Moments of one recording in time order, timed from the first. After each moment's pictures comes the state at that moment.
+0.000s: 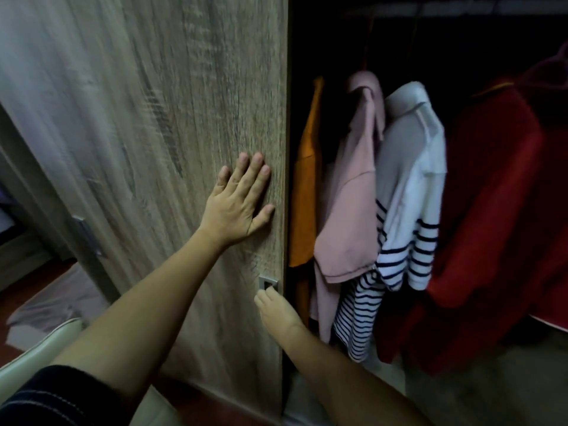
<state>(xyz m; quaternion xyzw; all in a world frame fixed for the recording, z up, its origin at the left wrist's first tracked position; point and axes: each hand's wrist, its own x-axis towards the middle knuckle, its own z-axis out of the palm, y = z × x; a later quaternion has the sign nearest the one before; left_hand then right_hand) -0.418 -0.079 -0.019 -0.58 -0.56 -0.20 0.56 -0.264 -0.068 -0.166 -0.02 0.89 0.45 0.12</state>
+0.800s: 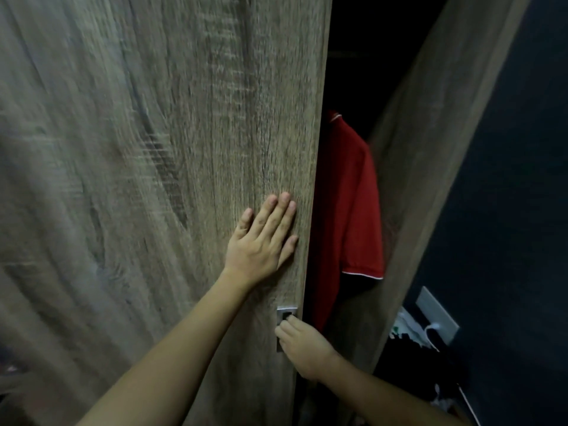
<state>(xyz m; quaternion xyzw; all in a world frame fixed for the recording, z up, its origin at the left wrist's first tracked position) -0.117 0.031 -0.034 -0.61 -0.44 -0.32 0.58 0.036 -0.006 -0.166 0.17 0.90 0.37 0.15</state>
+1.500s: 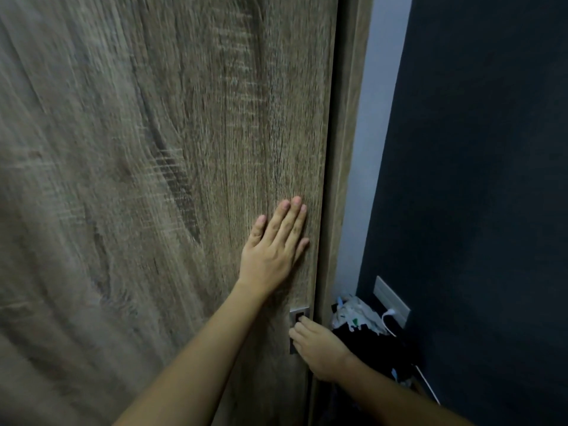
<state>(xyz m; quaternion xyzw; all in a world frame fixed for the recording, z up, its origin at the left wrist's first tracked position) 0.037 0.075 -0.036 -0.64 -0.43 -0.34 0.54 0.179 0.029 -0.163 0.25 0.88 0.36 0.18</state>
